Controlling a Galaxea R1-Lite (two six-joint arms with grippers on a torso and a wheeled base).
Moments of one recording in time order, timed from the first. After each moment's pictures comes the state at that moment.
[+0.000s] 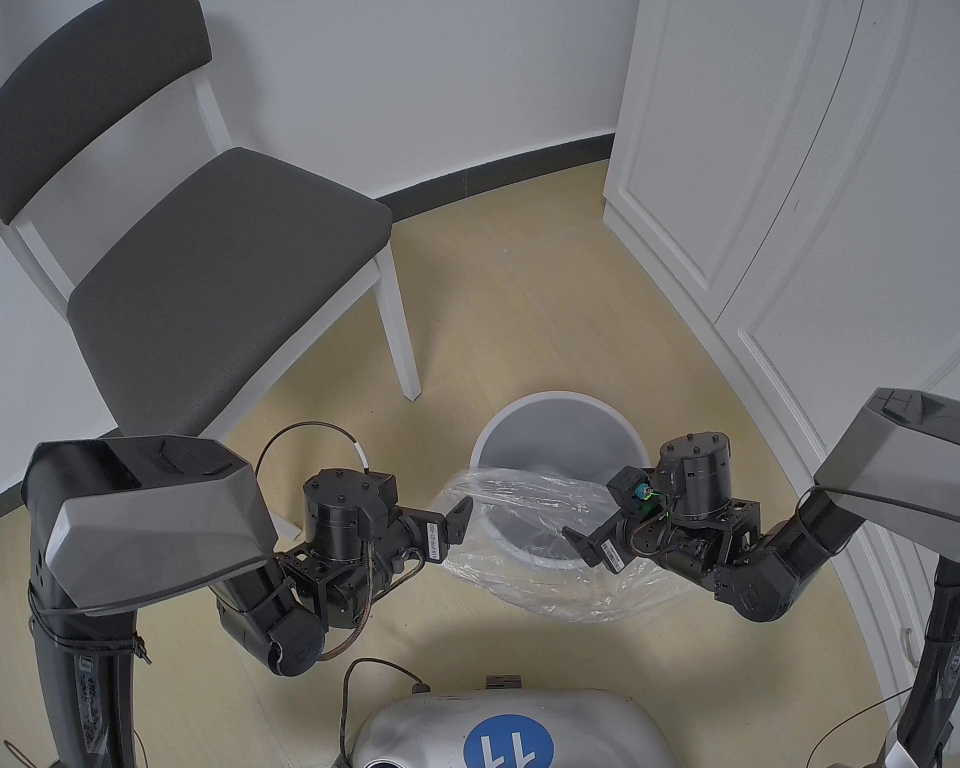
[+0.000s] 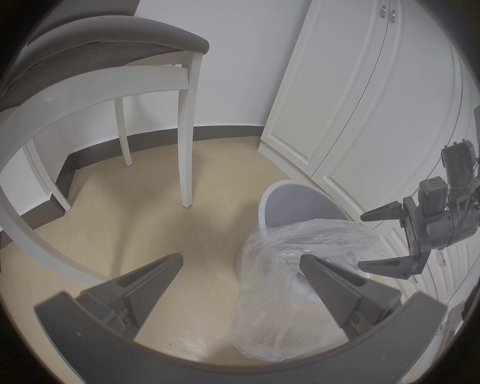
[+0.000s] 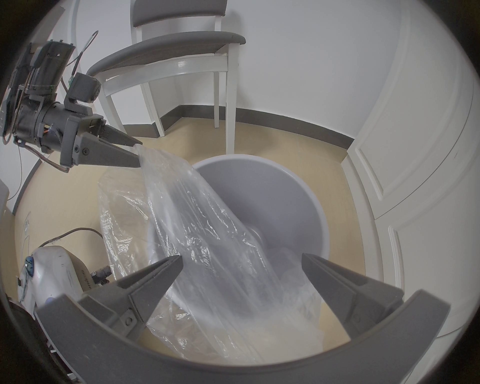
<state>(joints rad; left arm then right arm) -0.56 2.30 -0.73 -1.31 0.17 -0.17 0.54 2.15 -0.81 -0.92 -0.17 -0.38</state>
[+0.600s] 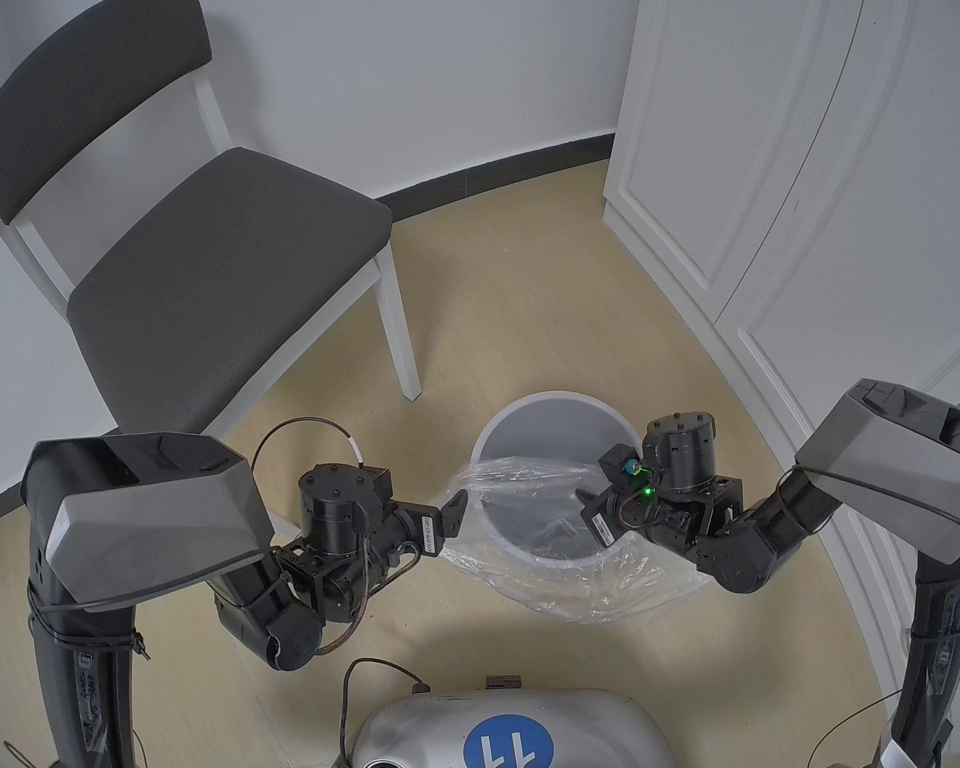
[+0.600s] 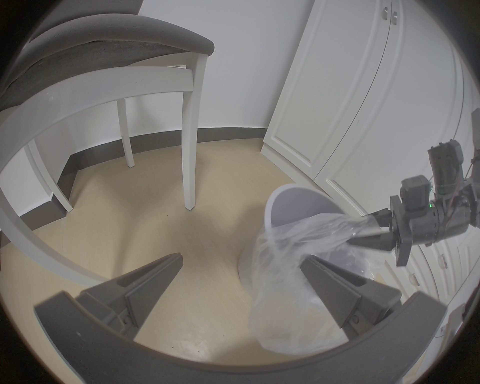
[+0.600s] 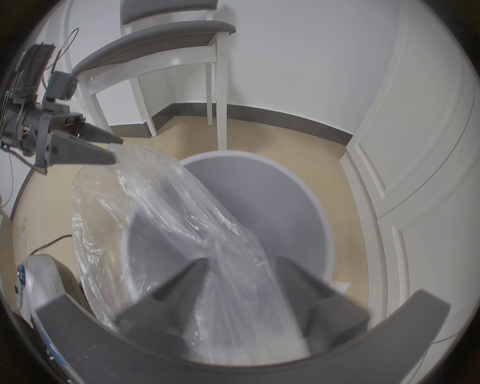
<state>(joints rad) -0.54 2.31 -0.74 -1.31 0.17 -0.17 0.50 2.22 -0.97 -0.85 -0.16 -0.37</state>
